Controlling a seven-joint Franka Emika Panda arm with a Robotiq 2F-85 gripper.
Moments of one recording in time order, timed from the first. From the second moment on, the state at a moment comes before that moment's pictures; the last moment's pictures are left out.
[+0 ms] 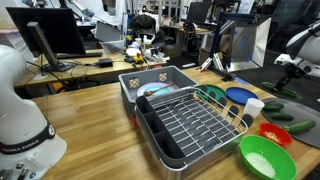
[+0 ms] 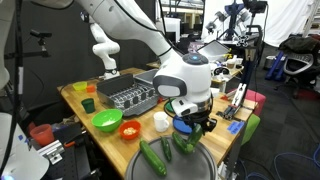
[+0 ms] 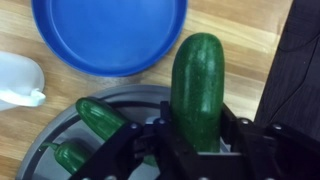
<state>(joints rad) -0.24 0.58 -0.16 -1.98 0.65 2.70 1.74</state>
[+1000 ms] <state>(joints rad) -0.35 0.65 -0.12 -2.09 0.97 2.85 1.54</state>
